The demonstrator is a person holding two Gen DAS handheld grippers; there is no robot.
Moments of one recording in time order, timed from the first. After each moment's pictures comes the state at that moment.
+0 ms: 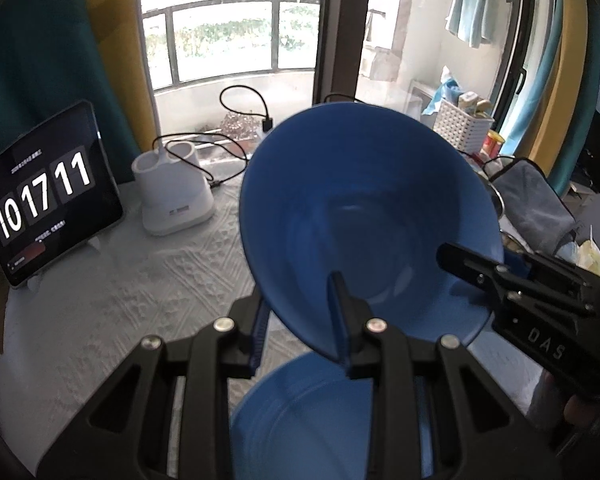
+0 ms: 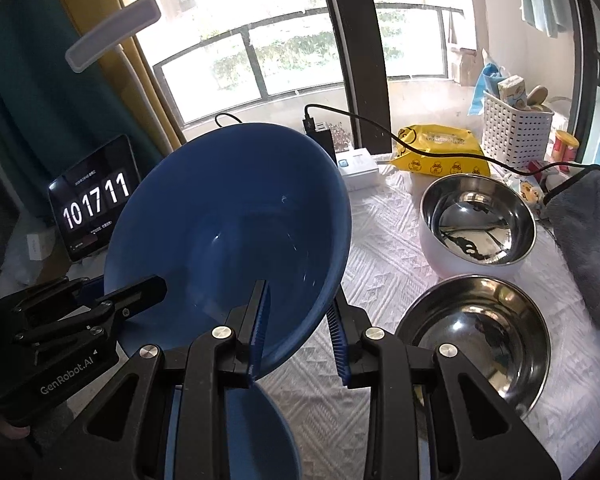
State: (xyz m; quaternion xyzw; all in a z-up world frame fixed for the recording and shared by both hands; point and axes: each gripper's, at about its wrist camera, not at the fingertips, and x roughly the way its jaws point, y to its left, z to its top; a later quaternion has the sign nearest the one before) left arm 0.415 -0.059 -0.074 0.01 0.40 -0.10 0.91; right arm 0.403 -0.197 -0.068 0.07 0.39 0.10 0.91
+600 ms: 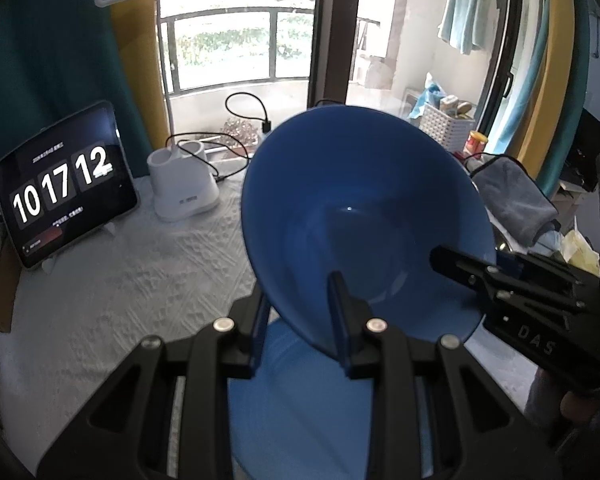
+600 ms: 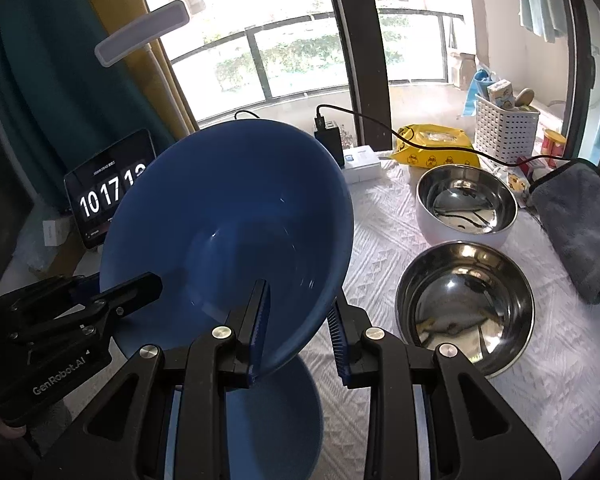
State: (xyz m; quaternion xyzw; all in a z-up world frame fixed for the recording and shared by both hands) left arm 0.365 -0.048 -0.059 0.00 0.38 -0.11 0.92; right arm 0.362 -0.189 -0.059 0.06 0.39 0.11 0.91
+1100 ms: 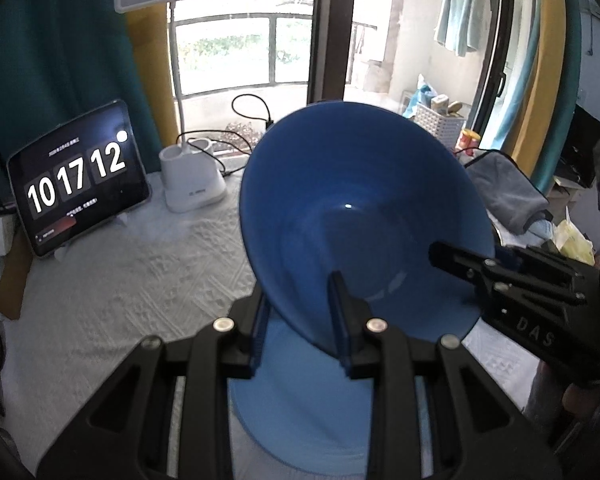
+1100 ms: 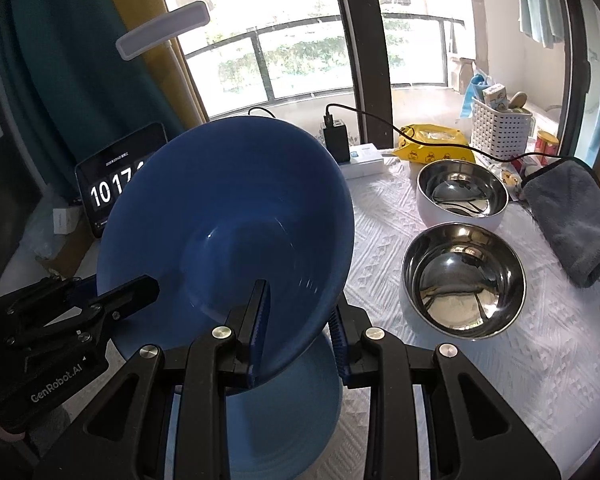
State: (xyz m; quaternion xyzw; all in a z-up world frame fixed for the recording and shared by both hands) left arm 0.327 -0.039 -0.054 0.01 0.37 -0.11 0.92; right arm 0.325 -0.175 -0.050 0.06 0.38 0.11 0.92
